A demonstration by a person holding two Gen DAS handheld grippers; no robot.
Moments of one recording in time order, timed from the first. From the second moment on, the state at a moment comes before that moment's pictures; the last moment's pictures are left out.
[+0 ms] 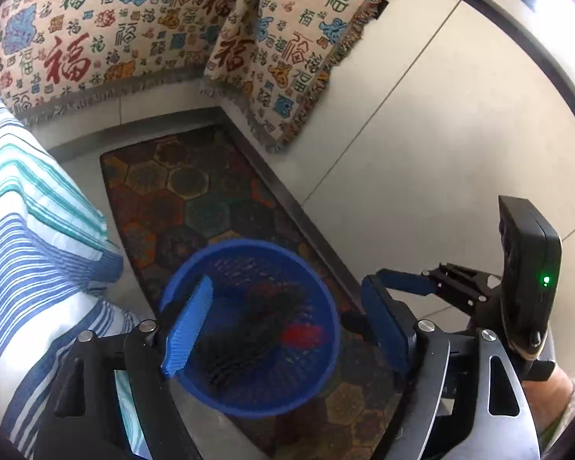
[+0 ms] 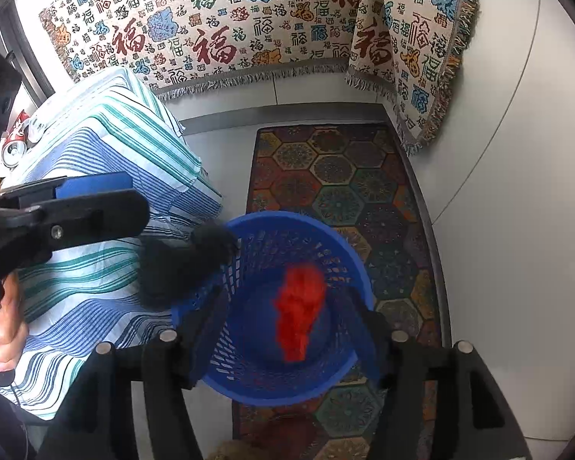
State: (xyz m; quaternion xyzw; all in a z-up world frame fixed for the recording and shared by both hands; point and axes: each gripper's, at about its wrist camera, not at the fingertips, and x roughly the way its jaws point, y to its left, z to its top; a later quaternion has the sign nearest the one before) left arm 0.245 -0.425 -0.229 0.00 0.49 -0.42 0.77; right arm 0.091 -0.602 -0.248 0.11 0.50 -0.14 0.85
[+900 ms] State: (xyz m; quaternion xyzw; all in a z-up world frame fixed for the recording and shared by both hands) left arm 0.152 -0.061 -0.131 -0.01 0.39 -0.18 0.90; right arm 0.155 -0.355 -0.121 0.00 0.33 -0.01 0.95
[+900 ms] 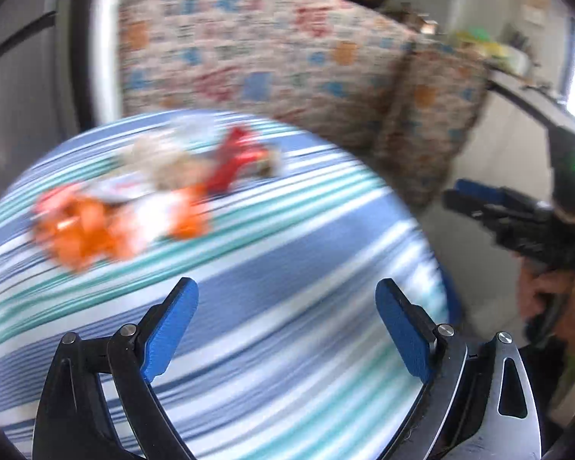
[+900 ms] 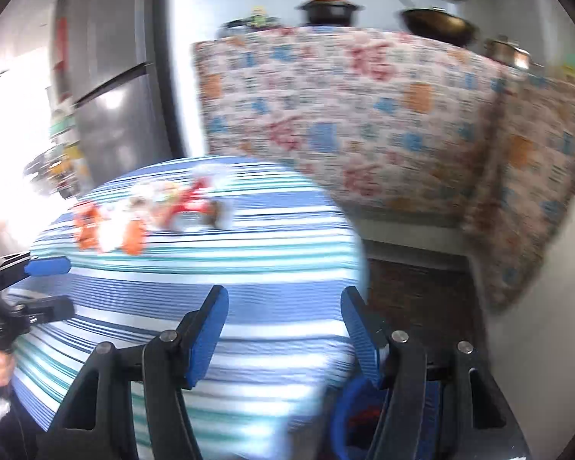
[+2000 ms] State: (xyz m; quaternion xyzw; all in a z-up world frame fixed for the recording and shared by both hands) left arm 0.269 0.082 -0.201 0.04 0.46 -0.07 0.88; right arm 0.254 -0.217 -0.198 -0.08 0.44 0.13 0.89
